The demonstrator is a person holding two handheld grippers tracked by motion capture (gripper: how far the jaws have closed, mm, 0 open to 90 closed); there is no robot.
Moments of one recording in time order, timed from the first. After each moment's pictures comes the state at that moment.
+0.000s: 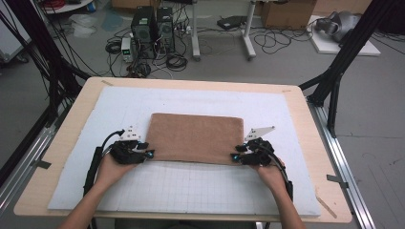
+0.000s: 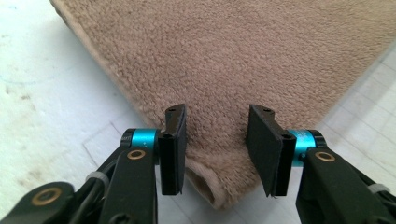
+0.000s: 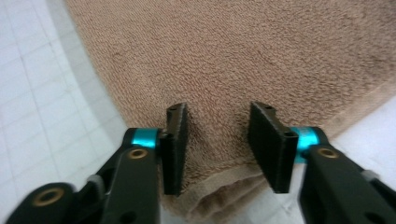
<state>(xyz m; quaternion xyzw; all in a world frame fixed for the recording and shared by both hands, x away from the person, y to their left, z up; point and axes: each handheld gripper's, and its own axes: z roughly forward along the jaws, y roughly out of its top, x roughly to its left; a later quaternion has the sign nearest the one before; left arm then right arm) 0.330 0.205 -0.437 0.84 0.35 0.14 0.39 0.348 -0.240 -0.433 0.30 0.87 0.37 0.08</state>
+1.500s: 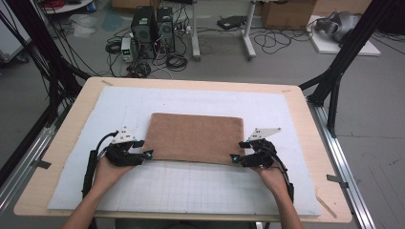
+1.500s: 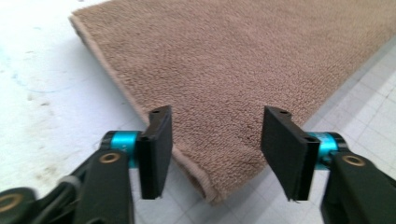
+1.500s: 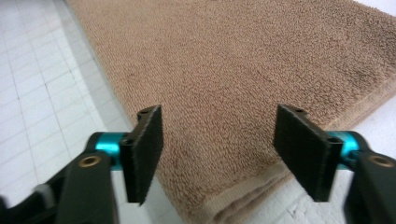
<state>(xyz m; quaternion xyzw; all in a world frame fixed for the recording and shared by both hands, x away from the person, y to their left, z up) 0.320 0.214 -0.427 0.81 0.36 0.16 0.43 0.338 -0.243 -0.426 0.31 0.85 0.42 0.09</state>
